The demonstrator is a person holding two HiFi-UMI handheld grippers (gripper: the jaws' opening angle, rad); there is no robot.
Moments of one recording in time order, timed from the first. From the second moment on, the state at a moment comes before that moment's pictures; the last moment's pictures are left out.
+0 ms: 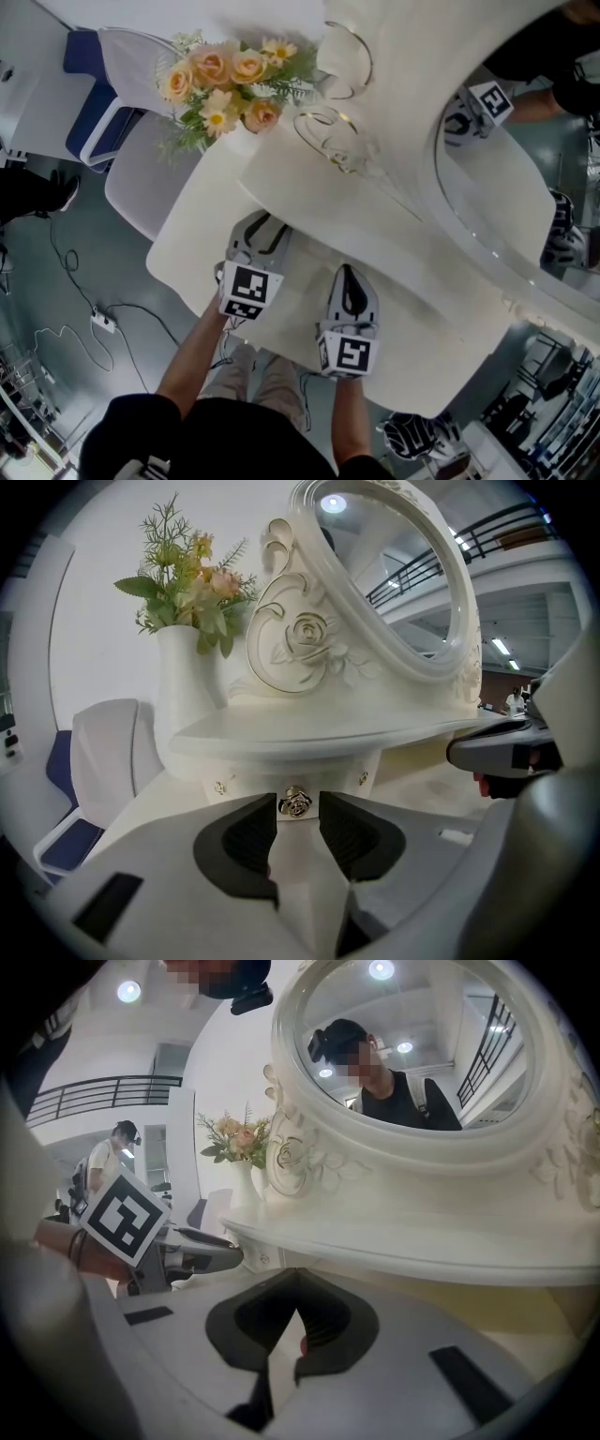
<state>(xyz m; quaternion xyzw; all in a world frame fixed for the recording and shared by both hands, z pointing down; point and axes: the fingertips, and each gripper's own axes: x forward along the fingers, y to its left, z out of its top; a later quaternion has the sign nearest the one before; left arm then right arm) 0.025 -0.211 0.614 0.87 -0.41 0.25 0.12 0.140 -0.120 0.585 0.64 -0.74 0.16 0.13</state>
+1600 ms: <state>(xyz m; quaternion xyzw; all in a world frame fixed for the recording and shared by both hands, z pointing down) 0.010 -0.186 0.615 0.86 -0.43 0.25 0.11 0.141 -0.097 0.577 0.64 -0.74 0.14 0.13</state>
